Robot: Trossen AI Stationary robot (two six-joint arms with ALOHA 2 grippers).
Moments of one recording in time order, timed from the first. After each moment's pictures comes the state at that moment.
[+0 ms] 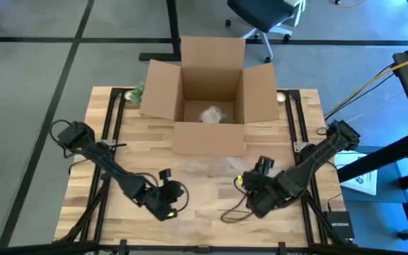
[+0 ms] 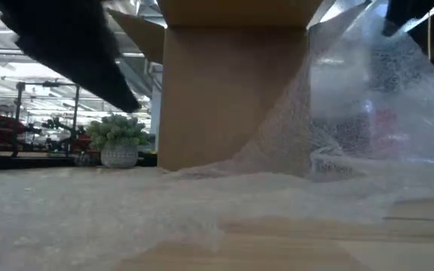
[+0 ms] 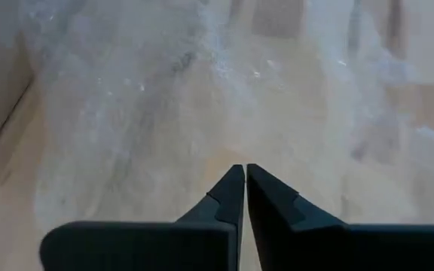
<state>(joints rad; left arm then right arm) -0.61 1.72 1.02 -0.30 -0.63 -0.66 0.69 1.65 1.42 -1.21 0.43 0.86</state>
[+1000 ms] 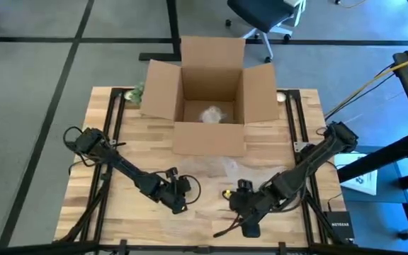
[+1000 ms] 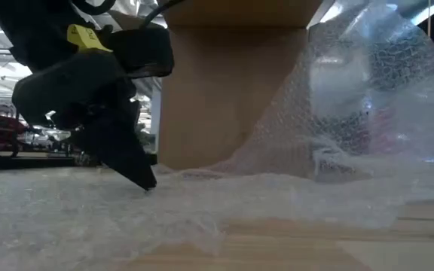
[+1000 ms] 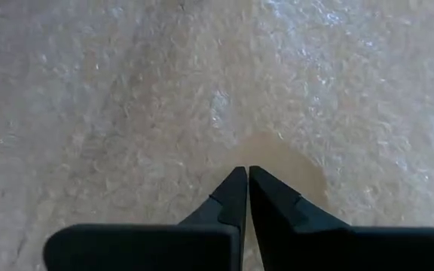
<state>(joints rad) -0.53 1.88 1.02 -0.25 -0.51 -0.68 0.66 1.67 1.33 -0.70 0.17 0.67</state>
